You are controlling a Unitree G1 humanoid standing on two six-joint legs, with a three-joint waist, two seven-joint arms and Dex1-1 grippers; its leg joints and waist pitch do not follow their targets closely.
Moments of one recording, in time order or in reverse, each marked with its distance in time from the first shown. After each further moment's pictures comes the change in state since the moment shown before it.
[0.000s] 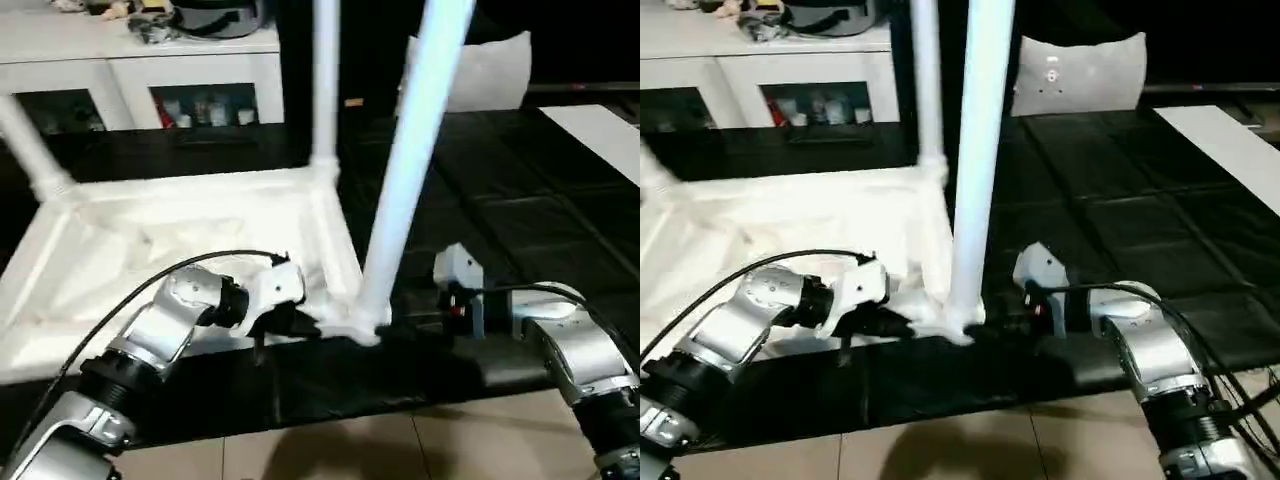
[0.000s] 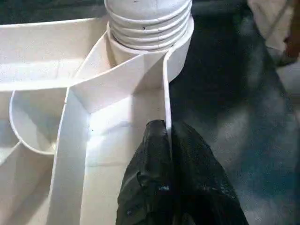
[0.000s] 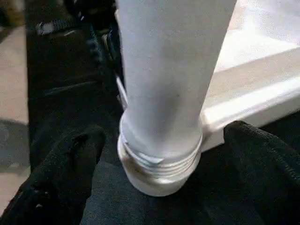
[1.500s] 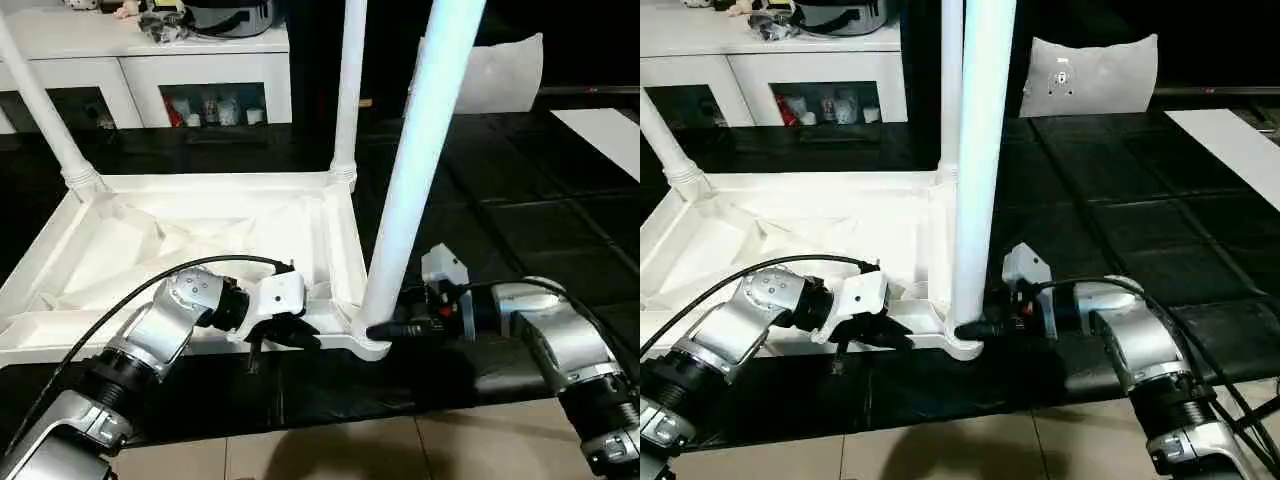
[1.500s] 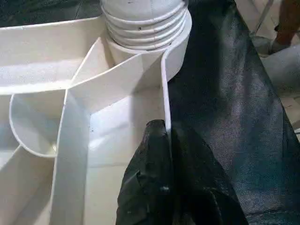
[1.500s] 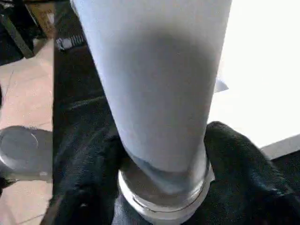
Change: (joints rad) left arm -0.003 0.012 -0.021 0.001 0.012 -0.056 -0.034; right arm -0.031 0.038 0.026 0.037 0.031 0.057 0.036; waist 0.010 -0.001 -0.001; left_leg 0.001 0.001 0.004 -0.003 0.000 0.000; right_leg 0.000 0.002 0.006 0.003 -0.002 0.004
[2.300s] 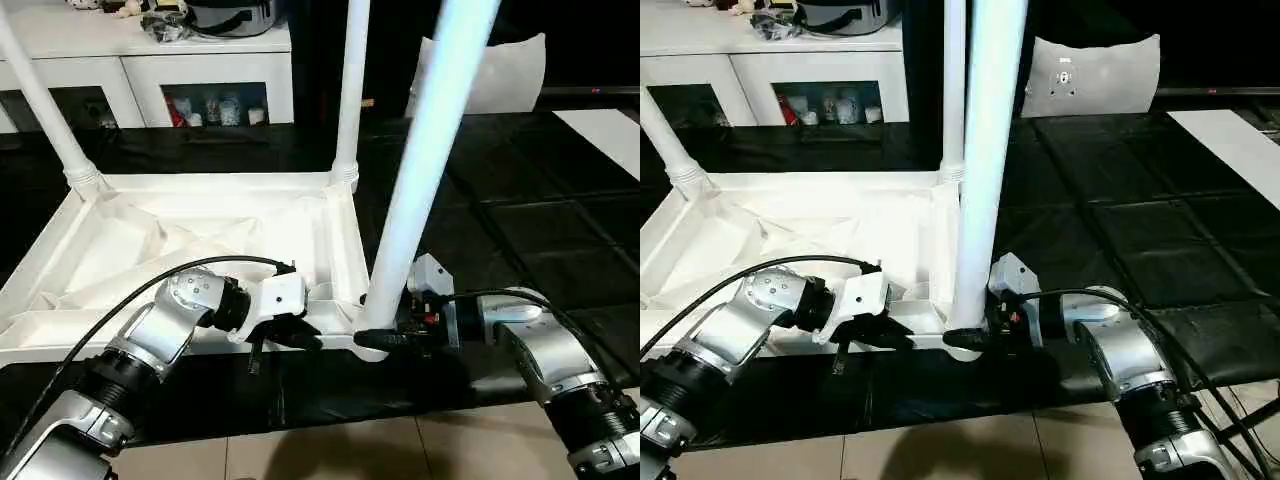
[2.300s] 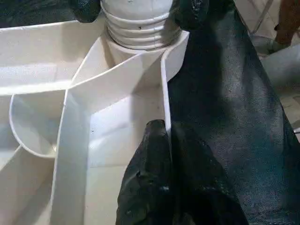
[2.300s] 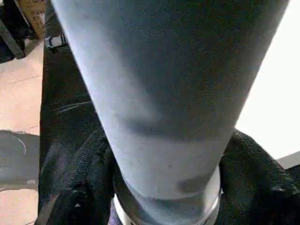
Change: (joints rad) left arm -0.001 -0.001 -0.003 0.000 0.001 -0.003 0.001; right arm 0.021 0.040 0.016 0.000 -0.022 -0.040 -0.055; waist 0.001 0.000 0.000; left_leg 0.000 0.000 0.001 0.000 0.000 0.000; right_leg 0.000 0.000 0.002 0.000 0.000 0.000
